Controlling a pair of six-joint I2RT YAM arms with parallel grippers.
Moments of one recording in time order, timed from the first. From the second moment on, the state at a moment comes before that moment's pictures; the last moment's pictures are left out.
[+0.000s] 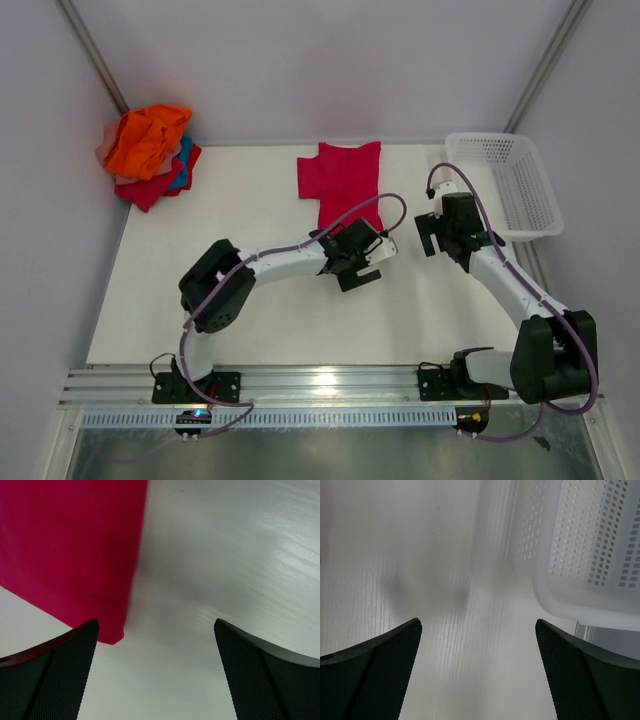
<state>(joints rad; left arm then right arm) -0.95 1.97 1.42 -0.46 -0.15 0.36 0.15 1.26 0.82 -0.34 0.26 -0.23</state>
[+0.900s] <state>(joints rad) -0.98 2.11 1.47 -0.23 -0.43 0.45 0.15 1.26 0.82 -0.34 0.23 -0.23</state>
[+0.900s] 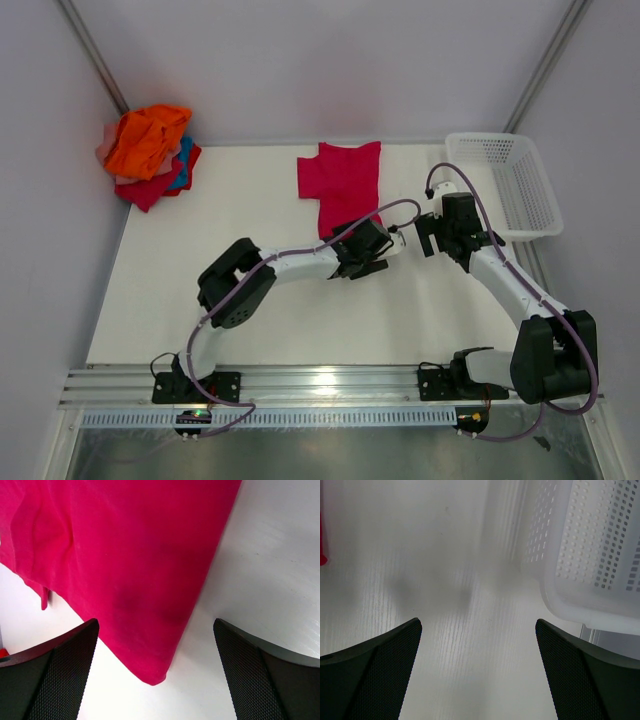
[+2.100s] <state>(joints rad) -0.98 1.97 1.48 -0.58 -0.03 0.35 0.15 1.26 0.82 -0.34 0.22 -0.23</state>
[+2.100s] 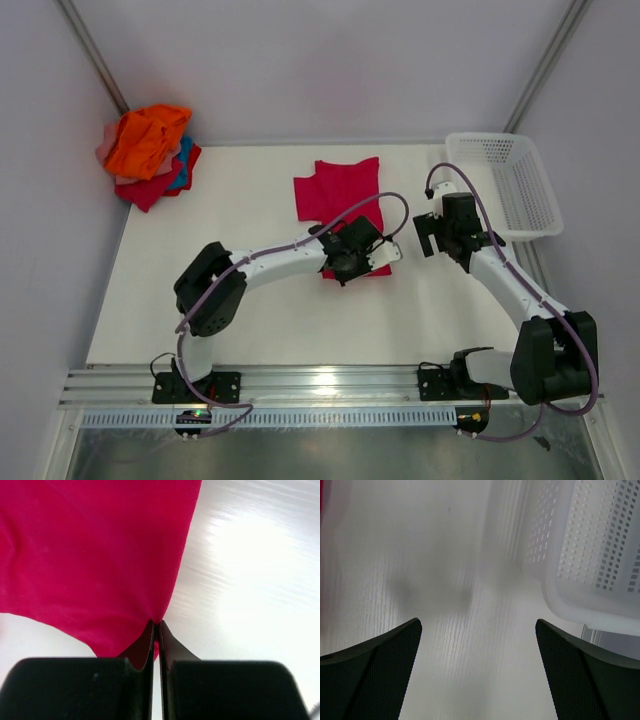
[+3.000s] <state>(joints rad) -0.88 2.09 2.19 -0.96 0.08 0.43 0.15 1.24 0.82 -0.34 0.24 -0.23</state>
